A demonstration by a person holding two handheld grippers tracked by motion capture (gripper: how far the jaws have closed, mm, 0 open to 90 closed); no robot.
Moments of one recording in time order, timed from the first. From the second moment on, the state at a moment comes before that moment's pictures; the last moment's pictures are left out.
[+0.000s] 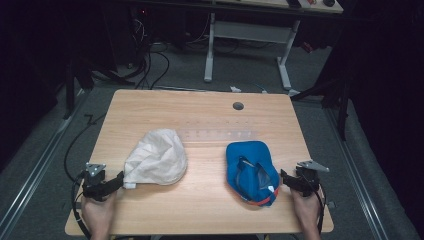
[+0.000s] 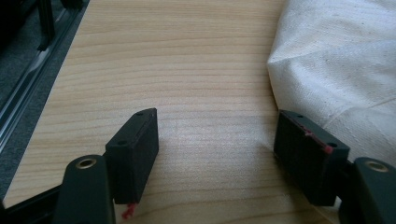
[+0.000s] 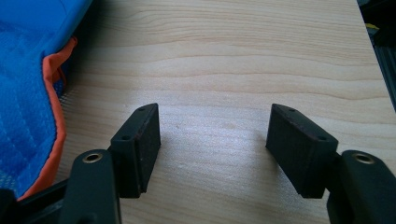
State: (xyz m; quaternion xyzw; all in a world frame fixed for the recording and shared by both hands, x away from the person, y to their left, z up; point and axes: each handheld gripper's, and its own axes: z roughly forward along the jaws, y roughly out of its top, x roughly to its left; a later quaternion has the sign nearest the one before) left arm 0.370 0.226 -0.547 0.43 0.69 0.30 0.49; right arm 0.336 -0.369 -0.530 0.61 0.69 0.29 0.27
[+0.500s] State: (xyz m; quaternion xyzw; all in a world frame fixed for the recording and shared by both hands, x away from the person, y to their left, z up) left arm 0.371 0.225 -0.547 0.43 0.69 0.30 0.49; right arm 0.336 -0.368 -0.530 0.61 0.69 0.29 0.27
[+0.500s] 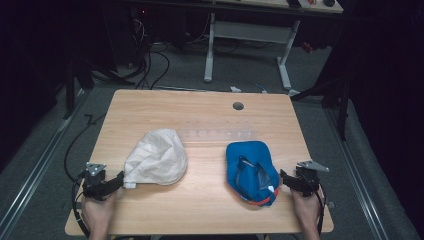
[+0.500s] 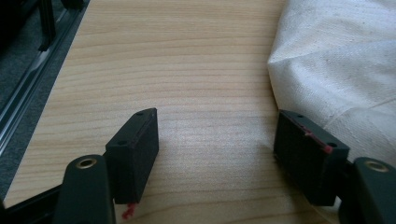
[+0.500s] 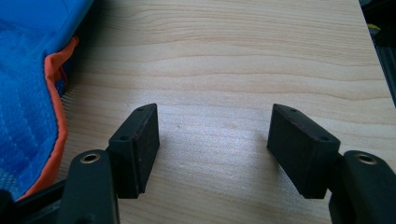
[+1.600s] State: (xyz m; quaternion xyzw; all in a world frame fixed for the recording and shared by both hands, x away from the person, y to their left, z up) left arm 0.343 0.232 -0.517 0.41 0.69 0.28 0.52; right arm 0.337 -0.369 -0.530 0.60 0.69 0.29 0.27
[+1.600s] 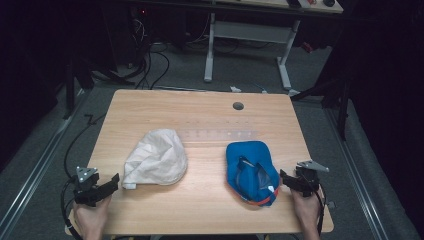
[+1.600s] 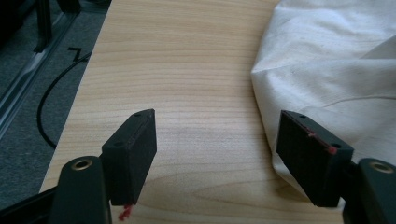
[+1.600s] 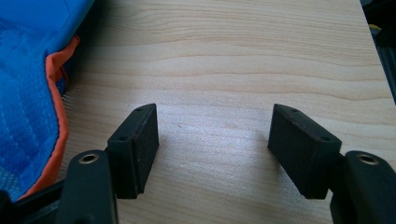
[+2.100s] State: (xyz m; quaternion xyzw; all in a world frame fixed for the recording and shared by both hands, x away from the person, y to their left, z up) left arm 0.314 0.211 -0.487 0.42 0.67 0.25 0.56; right arm 0.337 -0.369 -0.530 0.60 0.69 0.29 0.27
